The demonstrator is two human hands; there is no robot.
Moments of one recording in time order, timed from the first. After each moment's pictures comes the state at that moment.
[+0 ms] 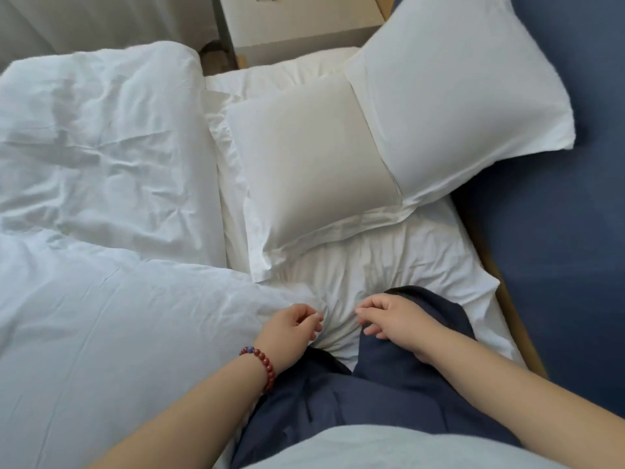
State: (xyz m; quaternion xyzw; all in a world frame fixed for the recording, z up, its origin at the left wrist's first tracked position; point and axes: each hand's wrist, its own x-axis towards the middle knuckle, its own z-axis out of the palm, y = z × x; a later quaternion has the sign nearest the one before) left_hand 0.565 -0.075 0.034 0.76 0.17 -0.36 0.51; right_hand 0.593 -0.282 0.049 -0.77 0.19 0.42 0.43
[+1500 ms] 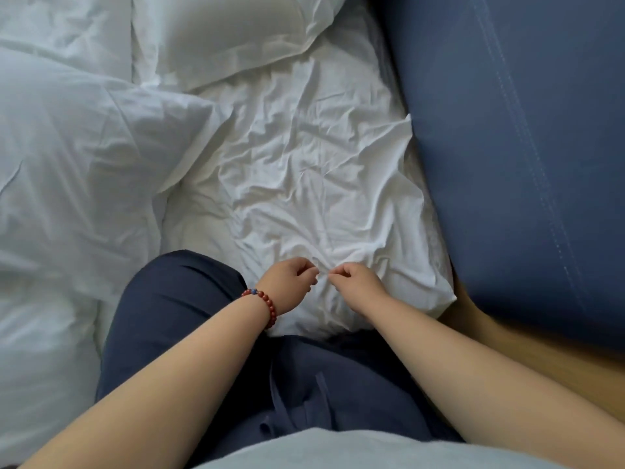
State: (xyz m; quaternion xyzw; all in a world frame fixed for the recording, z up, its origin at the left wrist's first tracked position) left_hand 0.318 -0.377 -0.027 0.82 0.19 -0.37 0.40; right_hand 0.333 -0.540 -0.058 -0.78 0.16 0.43 0.43
